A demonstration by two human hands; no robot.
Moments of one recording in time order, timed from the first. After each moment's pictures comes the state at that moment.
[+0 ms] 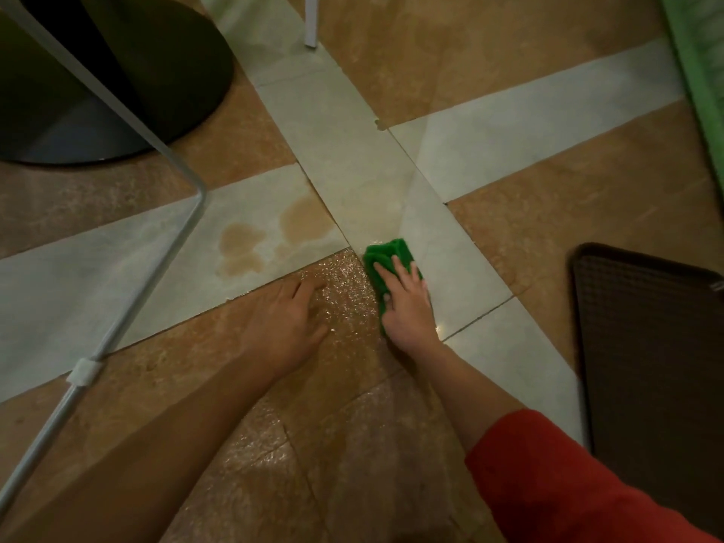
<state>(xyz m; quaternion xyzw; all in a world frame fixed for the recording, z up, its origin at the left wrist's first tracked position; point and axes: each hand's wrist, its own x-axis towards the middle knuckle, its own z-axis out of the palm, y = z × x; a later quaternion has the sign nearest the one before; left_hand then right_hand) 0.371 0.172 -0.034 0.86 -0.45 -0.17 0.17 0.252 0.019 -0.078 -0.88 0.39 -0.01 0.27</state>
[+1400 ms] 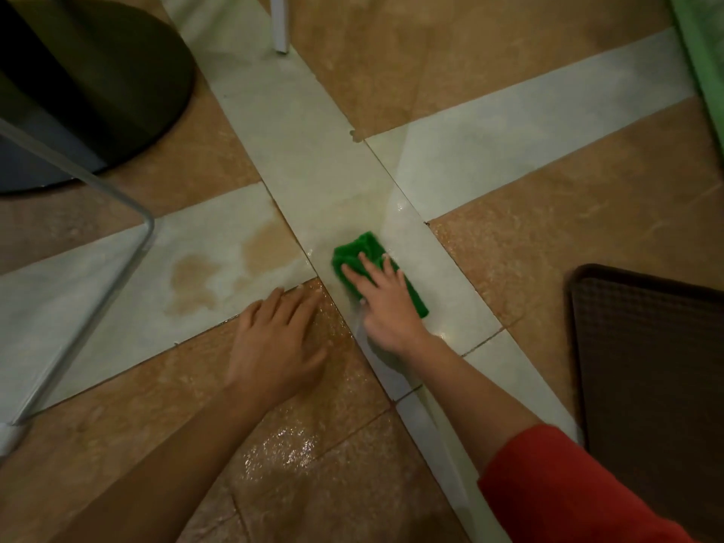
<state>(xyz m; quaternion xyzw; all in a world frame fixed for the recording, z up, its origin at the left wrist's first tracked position) 0.369 0.118 -0.063 0.86 -0.50 -0.09 0.02 0.274 -0.044 -0.079 -0.93 0.28 0.02 0.26</state>
